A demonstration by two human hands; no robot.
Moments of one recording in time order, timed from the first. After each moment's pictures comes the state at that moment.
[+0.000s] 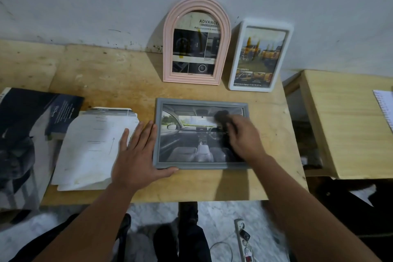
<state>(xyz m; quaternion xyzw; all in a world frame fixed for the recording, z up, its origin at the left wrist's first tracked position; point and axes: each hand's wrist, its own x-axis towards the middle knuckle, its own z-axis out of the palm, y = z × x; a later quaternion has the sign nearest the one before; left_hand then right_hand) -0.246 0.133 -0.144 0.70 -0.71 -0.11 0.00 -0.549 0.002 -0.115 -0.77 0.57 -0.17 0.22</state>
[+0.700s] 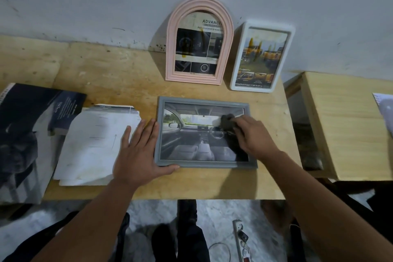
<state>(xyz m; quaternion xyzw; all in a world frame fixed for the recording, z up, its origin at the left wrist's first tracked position) -0.245 0.134 -0.145 0.70 -0.70 -0.10 0.01 -0.582 -0.014 -0.113 -0.86 0.47 -0.07 0.16</state>
